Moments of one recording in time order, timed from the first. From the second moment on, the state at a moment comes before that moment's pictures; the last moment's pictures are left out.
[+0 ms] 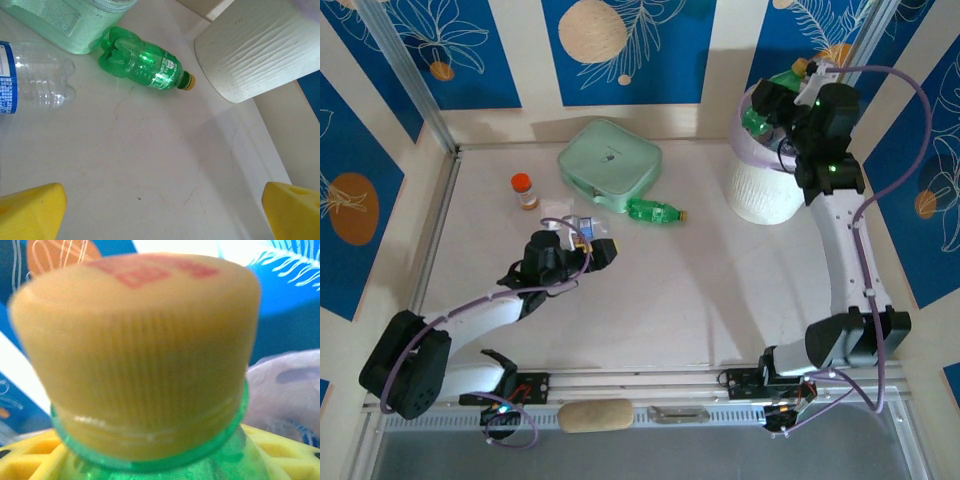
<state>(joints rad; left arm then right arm) -0.52 1.22 0.48 0.34 0.26 -0.70 -0.01 1.44 1.63 -0.27 -0.16 0.40</state>
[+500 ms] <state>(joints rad) -0.52 1.20 0.49 0.33 0.27 -0.70 -0.06 1.78 1.86 -0.40 -0.14 0.43</state>
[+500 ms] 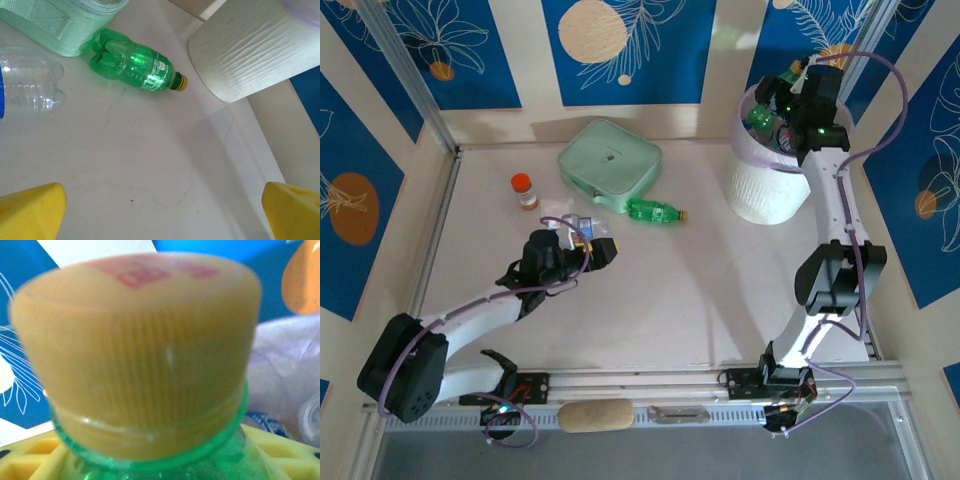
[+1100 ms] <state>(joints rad) -0.52 1.15 0.49 0.28 0.22 -0.67 -0.11 1.86 2.00 -0.53 -0.17 0.51</state>
